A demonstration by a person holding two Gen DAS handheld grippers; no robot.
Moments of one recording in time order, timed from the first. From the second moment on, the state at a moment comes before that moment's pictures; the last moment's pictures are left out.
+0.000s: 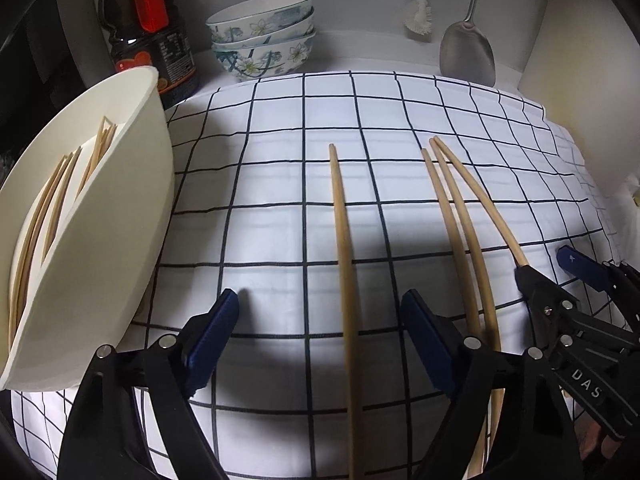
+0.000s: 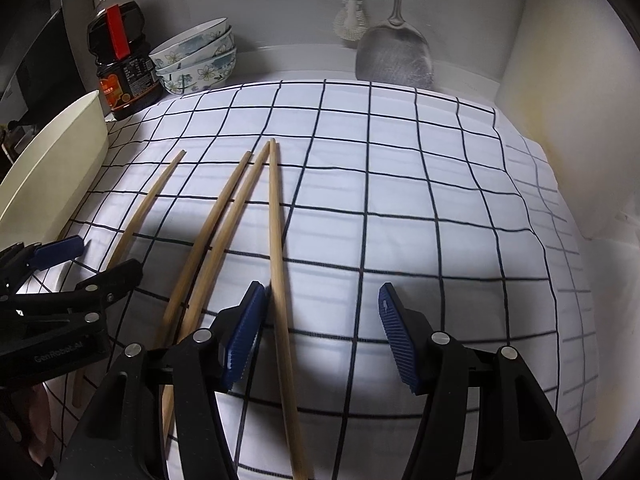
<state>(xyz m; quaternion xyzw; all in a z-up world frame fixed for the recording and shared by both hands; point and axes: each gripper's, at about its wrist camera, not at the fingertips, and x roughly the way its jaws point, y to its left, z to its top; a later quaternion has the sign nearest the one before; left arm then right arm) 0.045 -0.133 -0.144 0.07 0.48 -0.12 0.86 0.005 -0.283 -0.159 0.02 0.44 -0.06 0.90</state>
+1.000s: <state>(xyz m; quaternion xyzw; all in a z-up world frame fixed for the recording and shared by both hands) 0.020 -0.134 -0.099 0.10 0.49 -0.20 0.84 -0.018 -0.283 -0.134 0.13 0.43 -0.04 0.89</state>
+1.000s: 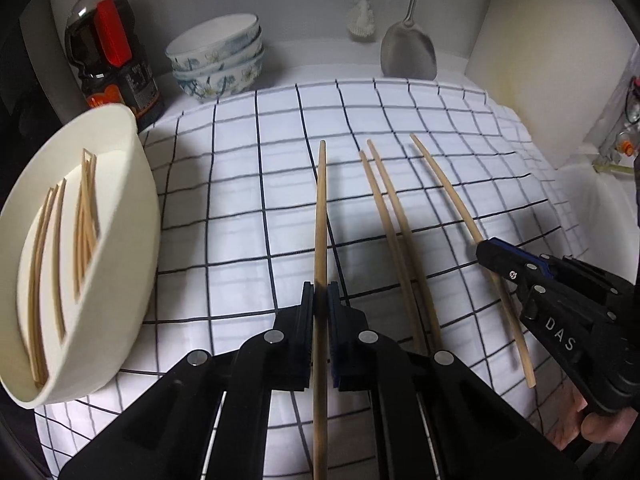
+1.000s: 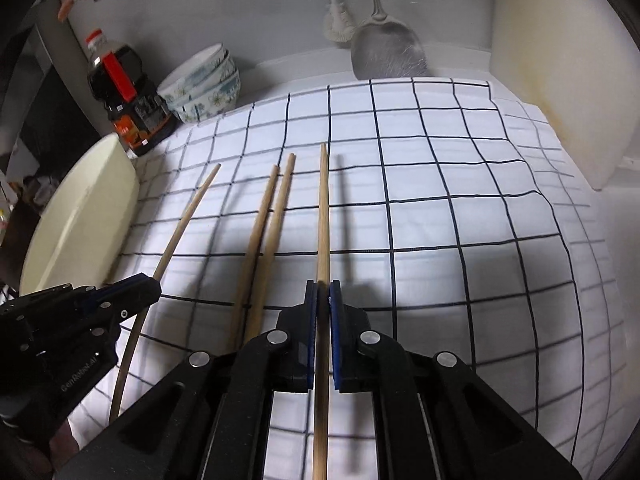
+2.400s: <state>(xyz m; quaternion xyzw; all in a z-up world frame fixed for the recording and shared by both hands) 0.118 0.134 -0.066 -0.04 0.47 -0.05 0.88 0.135 -0.001 -0.076 0.05 0.45 0.14 0.88</state>
